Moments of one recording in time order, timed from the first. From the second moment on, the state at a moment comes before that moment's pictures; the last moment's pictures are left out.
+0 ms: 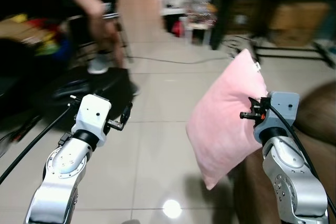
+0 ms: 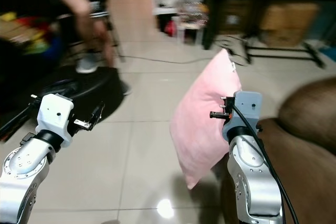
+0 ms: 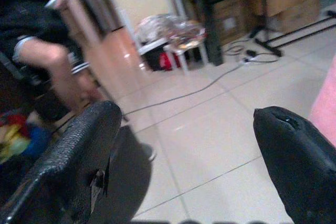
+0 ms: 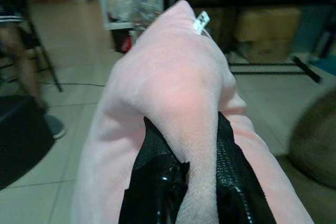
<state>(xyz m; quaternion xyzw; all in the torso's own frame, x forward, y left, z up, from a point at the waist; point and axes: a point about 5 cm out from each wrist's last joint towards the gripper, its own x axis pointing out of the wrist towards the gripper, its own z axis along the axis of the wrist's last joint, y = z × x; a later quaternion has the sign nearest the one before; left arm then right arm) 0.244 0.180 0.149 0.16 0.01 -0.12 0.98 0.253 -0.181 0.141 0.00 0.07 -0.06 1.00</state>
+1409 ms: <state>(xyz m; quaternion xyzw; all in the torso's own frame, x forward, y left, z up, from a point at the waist) 0.237 0.197 0.142 0.14 0.02 -0.04 0.99 0.269 -0.179 0.144 -0.02 0.07 -0.04 1.00</state>
